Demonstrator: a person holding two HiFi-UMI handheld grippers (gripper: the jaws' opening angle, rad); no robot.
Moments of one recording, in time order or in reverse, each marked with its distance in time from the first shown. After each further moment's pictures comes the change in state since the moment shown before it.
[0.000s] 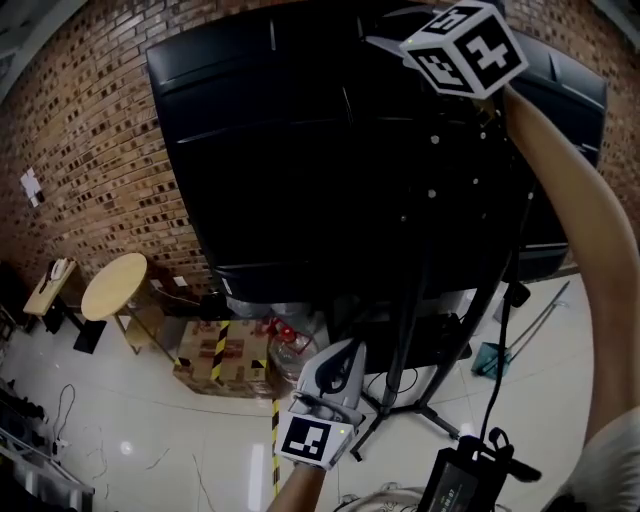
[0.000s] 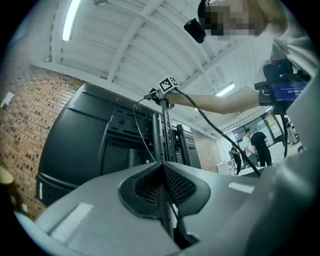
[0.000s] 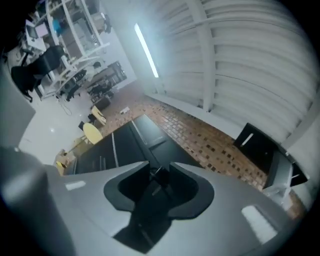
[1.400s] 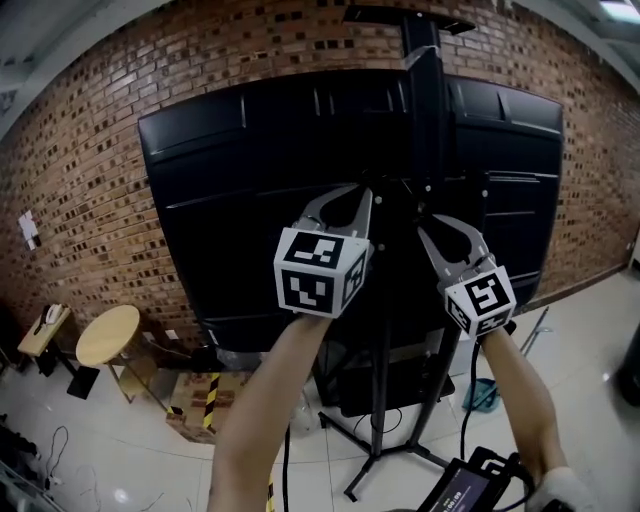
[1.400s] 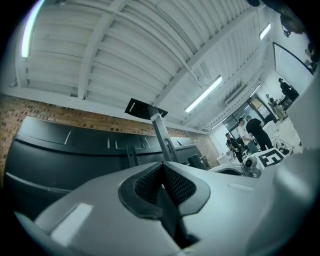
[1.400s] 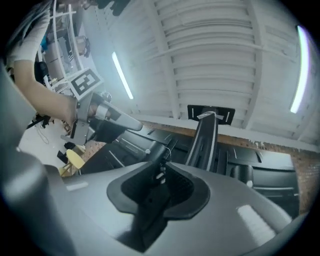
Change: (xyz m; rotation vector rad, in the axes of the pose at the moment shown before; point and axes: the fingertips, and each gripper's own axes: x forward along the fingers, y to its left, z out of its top) left arm 0.216 0.018 0.197 0.241 -0.044 -0.095; right arm -0.145 0.089 -0.182 0.301 -0.265 -0.252
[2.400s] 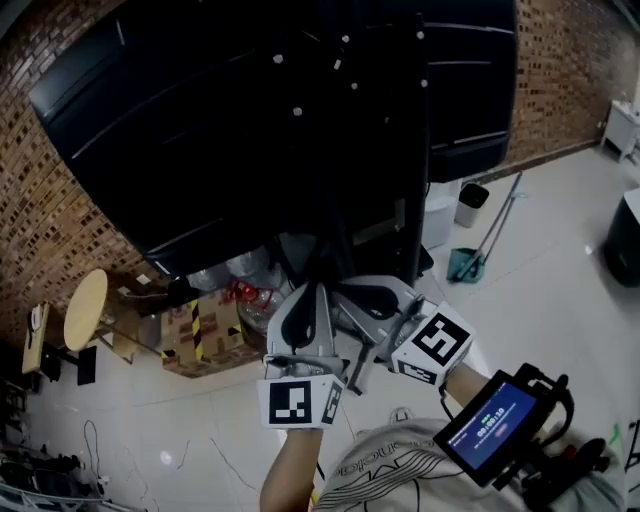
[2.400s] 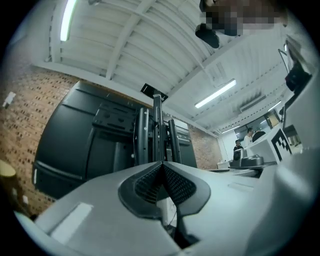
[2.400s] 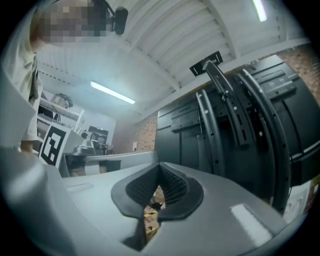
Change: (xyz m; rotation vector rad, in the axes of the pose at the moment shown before) left arm -0.190 -0.148 -0.167 -0.263 0.101 0.131; right arm -0.159 0.223 -0.049 0.608 0.199 0.320
